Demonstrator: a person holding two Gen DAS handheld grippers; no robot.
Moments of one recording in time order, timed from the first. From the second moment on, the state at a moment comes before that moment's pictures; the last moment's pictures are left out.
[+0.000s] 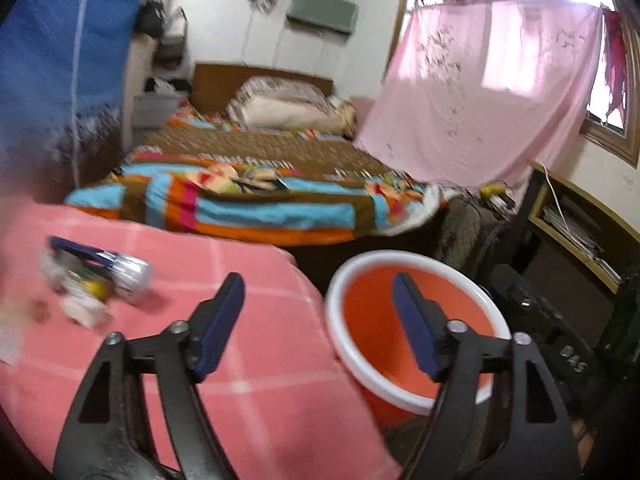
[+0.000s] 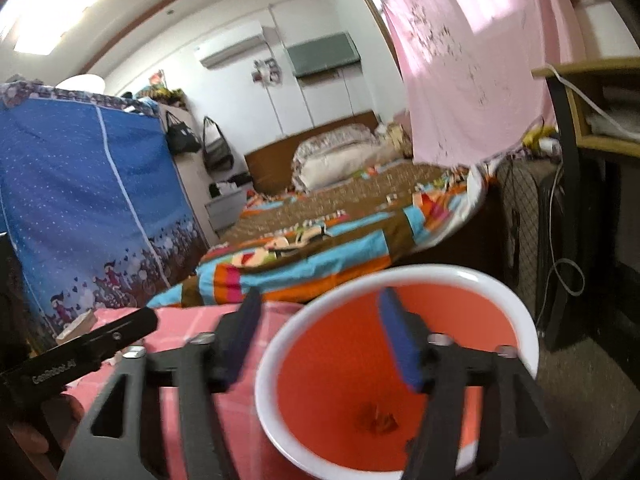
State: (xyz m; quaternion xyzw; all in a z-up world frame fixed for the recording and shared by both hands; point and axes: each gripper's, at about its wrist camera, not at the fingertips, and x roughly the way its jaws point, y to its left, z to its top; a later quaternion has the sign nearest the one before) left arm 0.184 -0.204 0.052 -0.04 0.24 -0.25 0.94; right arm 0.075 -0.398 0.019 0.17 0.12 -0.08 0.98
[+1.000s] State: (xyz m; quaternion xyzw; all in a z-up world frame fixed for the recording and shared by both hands) left arm 0.142 0.003 0.058 -0.02 0.08 -0.06 0.99; right arm 0.103 -0.228 0.046 0.03 -0.02 0.09 1.00
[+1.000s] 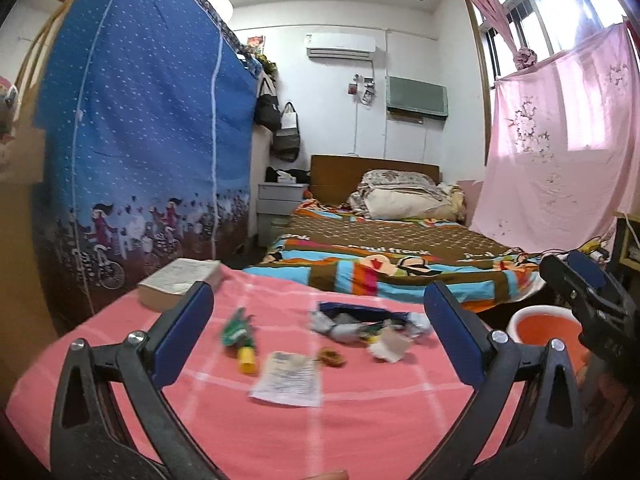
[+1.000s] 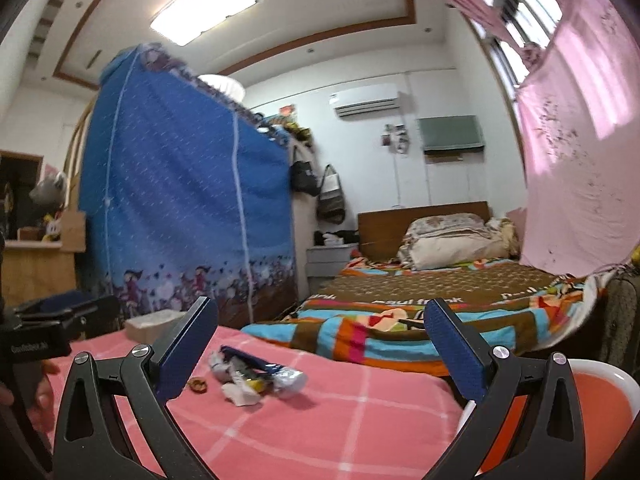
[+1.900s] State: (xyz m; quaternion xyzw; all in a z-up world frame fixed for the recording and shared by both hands) left arm 0.221 0.032 -0.014 -0.08 0.36 -0.10 0.92; right arm 0.213 -0.148 -0.007 -0.03 0.30 0.20 0.93
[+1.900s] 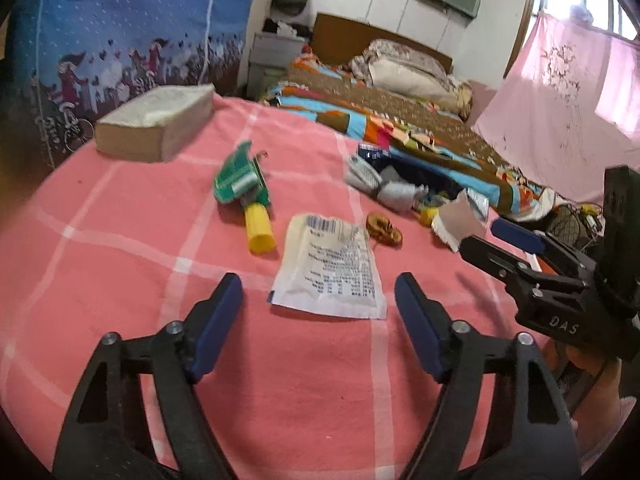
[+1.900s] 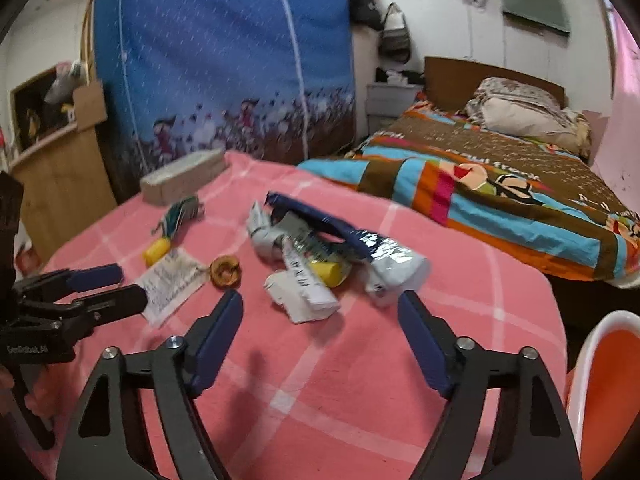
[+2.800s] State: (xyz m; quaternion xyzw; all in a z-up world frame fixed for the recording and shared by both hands) left arm 0.224 0.005 -0.015 -0.01 0.38 -0.10 0.92; right arm 0.233 -0.130 -0.017 -0.05 0.34 0.21 0.91
